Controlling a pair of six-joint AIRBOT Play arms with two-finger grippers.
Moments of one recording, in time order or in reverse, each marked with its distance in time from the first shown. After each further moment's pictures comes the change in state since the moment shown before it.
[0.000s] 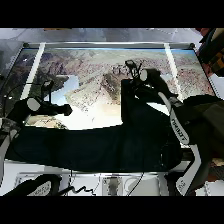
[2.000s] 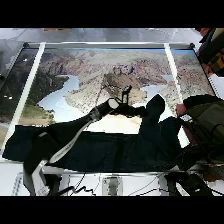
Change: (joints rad) left arm -0.751 -0.769 0.687 -0.773 0.216 0.075; right arm -0.001 1.378 -0.946 -0.090 0.758 0.127
